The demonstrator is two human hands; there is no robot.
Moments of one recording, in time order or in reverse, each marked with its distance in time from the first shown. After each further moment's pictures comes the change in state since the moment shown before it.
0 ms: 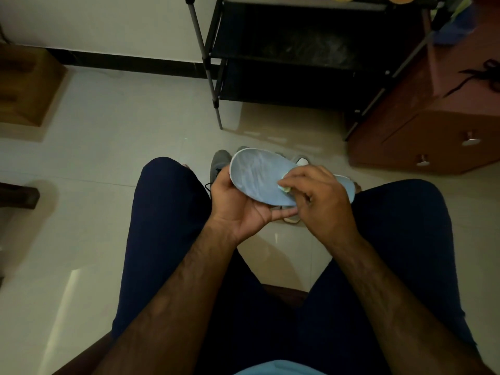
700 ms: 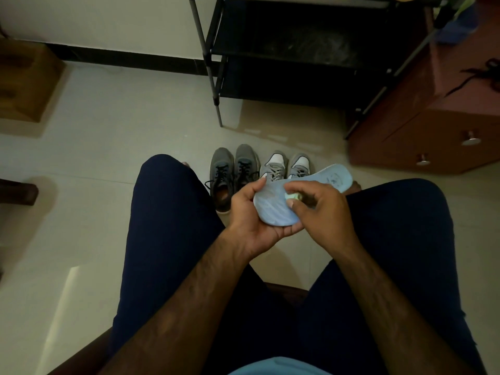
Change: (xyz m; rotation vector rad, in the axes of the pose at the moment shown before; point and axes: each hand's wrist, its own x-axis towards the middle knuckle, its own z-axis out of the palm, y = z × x) left_hand -0.010 -0.026 0.017 -0.118 0.220 -0.174; right_hand -0.016 -0.004 0.001 0.239 -0.114 0.426
